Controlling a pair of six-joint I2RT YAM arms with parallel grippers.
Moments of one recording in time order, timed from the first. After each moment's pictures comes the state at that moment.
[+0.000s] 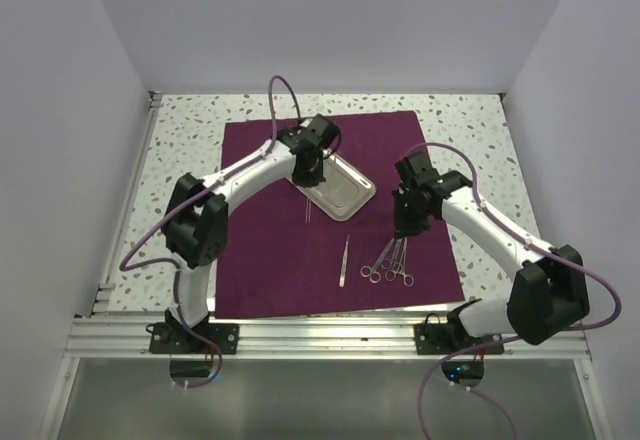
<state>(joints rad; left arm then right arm) -0.65 2.02 1.73 -0.83 -0.27 -0.63 0.45 1.37 1.02 -0.89 -0.02 0.45</state>
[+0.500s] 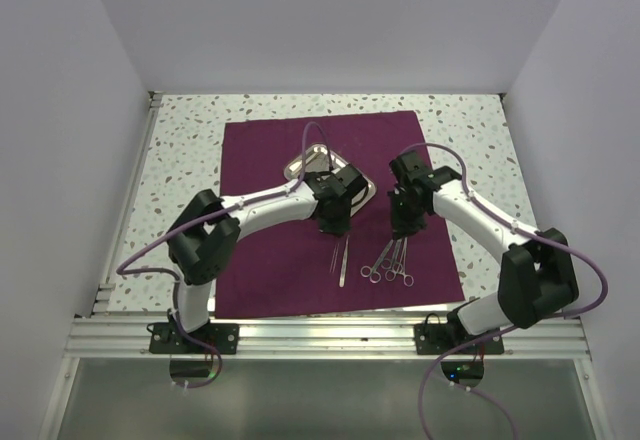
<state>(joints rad) -0.90 1.92 1.44 -0.70 -0.11 -0.77 0.44 1.46 1.04 -0.88 -0.02 0.43</state>
